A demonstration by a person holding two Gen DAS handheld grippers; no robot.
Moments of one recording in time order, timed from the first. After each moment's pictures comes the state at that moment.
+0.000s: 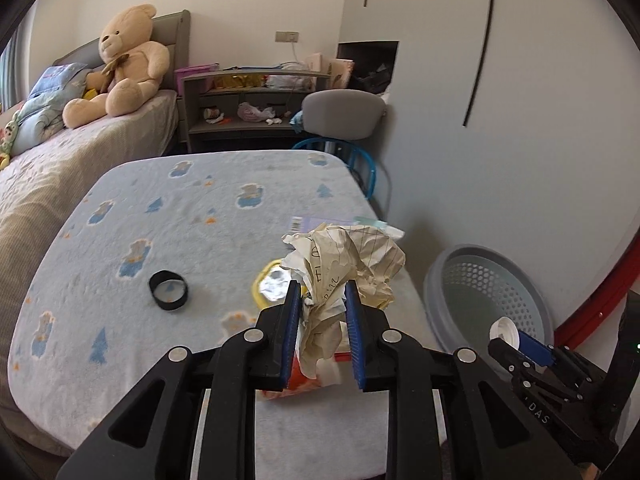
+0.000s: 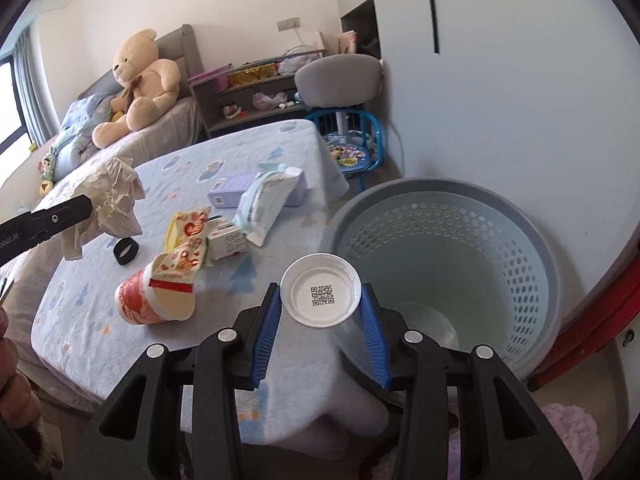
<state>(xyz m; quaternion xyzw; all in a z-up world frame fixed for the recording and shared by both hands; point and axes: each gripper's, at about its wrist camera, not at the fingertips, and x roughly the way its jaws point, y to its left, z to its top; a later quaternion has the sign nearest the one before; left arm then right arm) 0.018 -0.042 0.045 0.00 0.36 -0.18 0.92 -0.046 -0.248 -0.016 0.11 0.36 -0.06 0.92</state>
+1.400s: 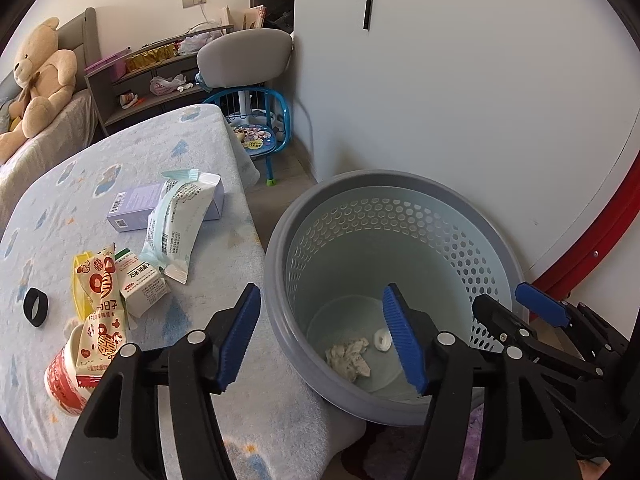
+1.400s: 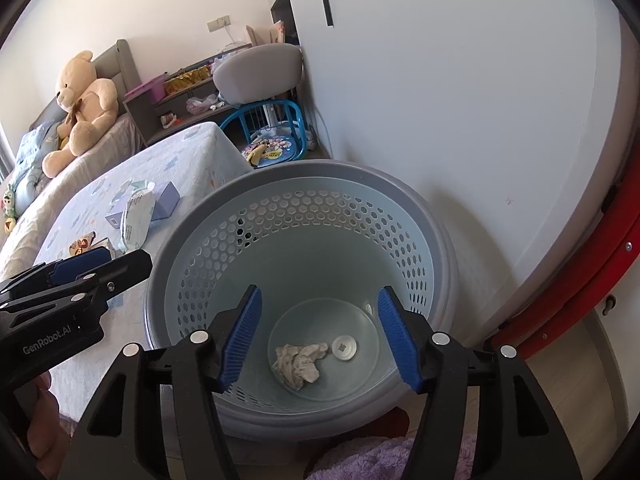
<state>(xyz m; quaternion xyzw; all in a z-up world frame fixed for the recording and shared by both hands) 0.027 -0.227 -0.023 0.09 0.43 -0.24 0.87 -0.053 -0.372 -0.050 0.15 0.38 -0.13 0.90</state>
